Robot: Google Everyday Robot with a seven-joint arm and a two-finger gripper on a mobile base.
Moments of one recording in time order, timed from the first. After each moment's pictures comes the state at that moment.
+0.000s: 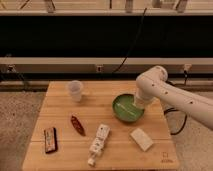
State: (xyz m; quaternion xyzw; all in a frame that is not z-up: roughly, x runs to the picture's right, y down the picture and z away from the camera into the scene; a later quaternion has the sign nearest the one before) arm 0.201 0.110 0.796 -0.24 -0.15 -0.55 0.78
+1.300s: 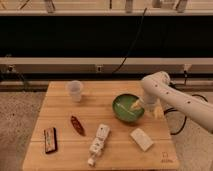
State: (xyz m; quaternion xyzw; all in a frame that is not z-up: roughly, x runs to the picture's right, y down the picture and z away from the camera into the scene) arm 0.228 0.156 0.827 -0.30 -0.20 -0.47 0.81
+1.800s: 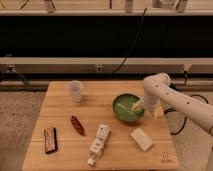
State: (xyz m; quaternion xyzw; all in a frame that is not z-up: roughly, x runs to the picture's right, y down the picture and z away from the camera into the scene) arm 0.232 0.164 0.840 -0.31 -0.21 -0.46 0.81
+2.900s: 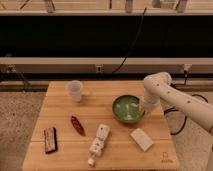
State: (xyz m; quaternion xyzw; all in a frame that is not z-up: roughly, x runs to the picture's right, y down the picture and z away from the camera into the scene) arm 0.231 0.145 0.826 -0.30 -0.21 -0.47 0.80
